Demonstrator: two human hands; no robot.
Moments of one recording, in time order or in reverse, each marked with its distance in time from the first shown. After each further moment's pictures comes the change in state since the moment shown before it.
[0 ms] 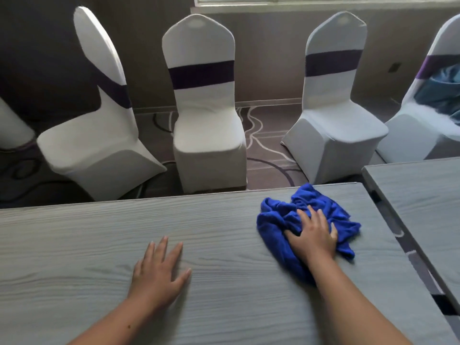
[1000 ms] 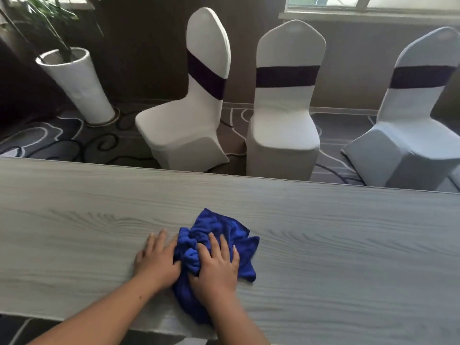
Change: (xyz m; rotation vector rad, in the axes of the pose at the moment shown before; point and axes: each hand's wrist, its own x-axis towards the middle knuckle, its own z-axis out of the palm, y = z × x) left_hand -0.069 -0.321 -0.038 -0.054 -0.048 -0.213; right_hand -0.323 -0.432 0.105 0.194 -0.210 -0.568
